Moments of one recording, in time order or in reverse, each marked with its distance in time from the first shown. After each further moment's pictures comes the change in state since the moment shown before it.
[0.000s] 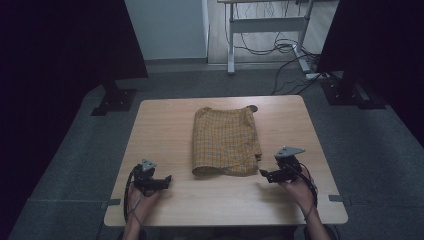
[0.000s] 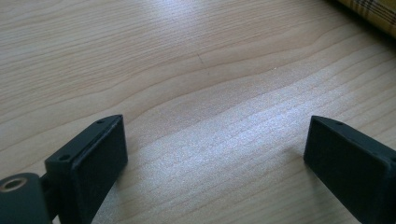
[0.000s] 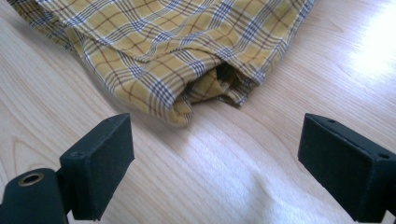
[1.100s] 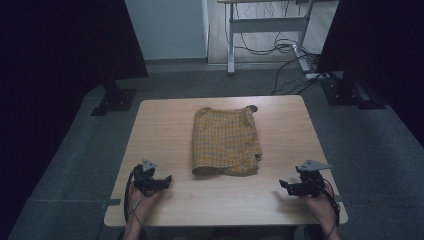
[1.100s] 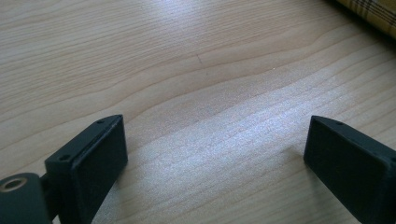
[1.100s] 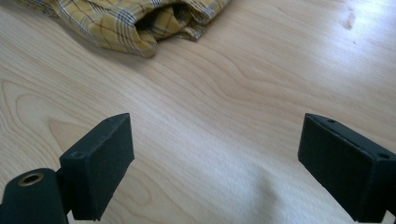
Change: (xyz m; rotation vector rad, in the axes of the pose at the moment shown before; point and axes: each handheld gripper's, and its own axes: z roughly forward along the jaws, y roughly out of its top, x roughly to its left) left arm -0.001 0.000 0.000 0.000 0.003 -0.001; right arm -0.013 -0.056 -0.049 -0.021 -0.079 0.072
